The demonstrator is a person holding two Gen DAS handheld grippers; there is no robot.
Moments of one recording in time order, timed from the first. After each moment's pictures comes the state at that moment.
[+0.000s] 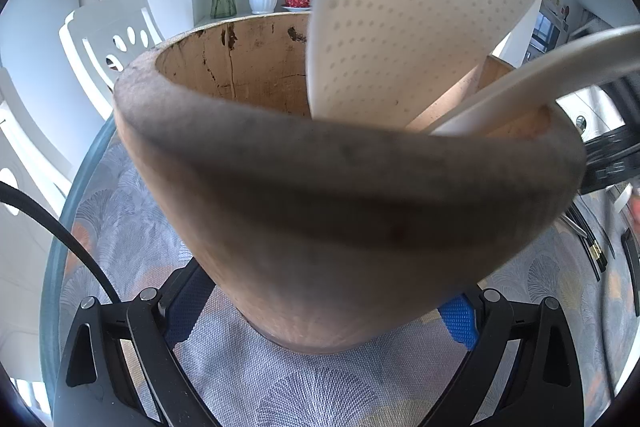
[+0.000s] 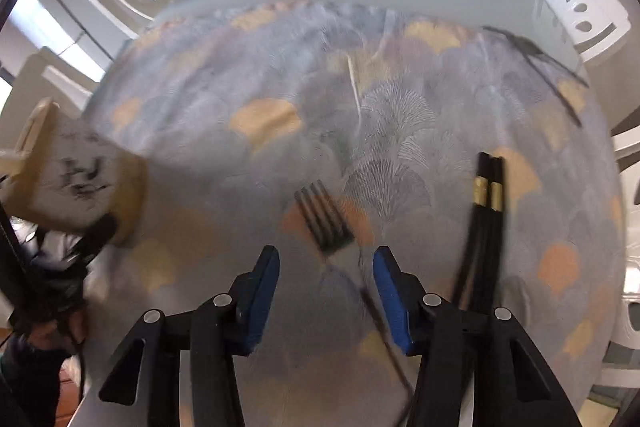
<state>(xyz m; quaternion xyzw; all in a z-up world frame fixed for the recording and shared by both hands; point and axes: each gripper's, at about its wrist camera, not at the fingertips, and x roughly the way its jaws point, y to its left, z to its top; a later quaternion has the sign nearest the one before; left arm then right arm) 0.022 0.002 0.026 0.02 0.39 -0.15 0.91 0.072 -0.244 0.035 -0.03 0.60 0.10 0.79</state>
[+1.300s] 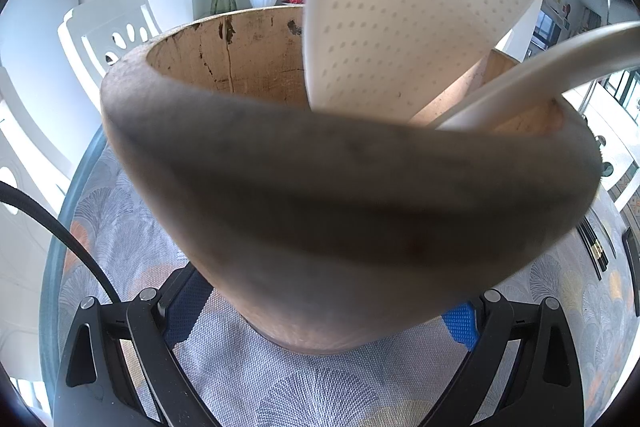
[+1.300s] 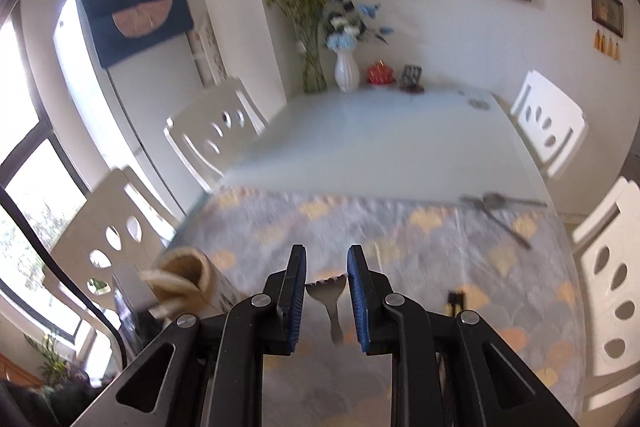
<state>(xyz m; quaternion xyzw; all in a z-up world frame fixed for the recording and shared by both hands) 0.018 0.000 0.028 0.02 0.40 -0.15 0.90 0.019 -0.226 0.219 0.02 0.36 0.13 0.92</state>
